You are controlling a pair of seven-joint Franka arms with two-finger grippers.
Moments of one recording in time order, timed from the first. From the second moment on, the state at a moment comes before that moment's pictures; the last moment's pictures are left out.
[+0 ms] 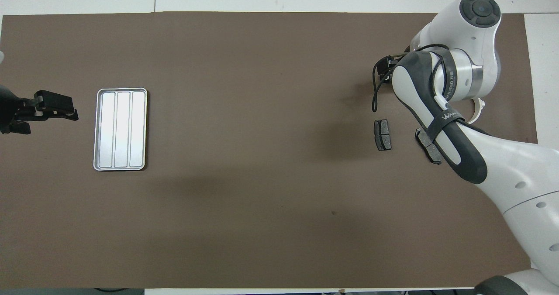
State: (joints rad) left arm -0.11 -0.06 0.06 -1.70 -0.02 1.66 -0.25; right arm 0.05 0.65 0.05 -1.40 -0.02 2.07 0.05
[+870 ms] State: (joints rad) left arm -0.11 -0.06 0.06 -1.70 -0.02 1.66 -0.25; right arm 0.08 0.73 0.05 -1.37 -0.08 2.18 0.12
